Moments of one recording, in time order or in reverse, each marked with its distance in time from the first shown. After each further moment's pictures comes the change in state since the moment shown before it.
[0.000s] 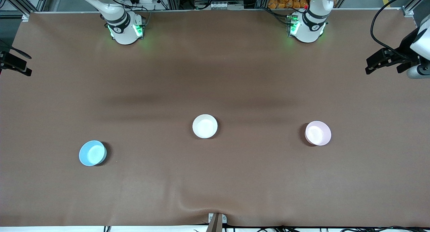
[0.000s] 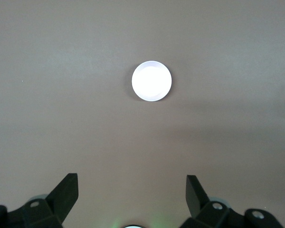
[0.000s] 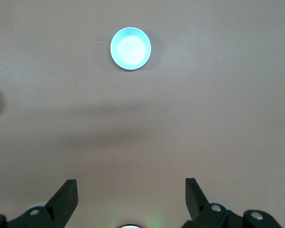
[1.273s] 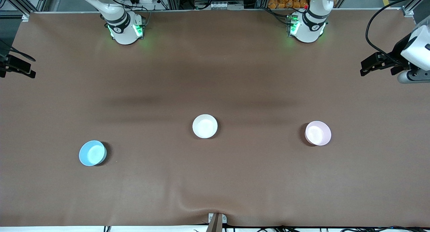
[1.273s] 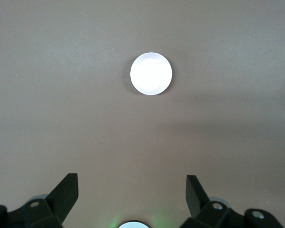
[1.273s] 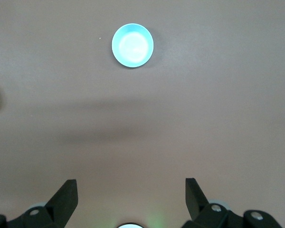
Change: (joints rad) left arm -0.001 0.010 -0.005 -0.042 0.000 0.017 0.000; right arm 0.001 0.017 0.008 -0.002 0.000 -0.001 0.000
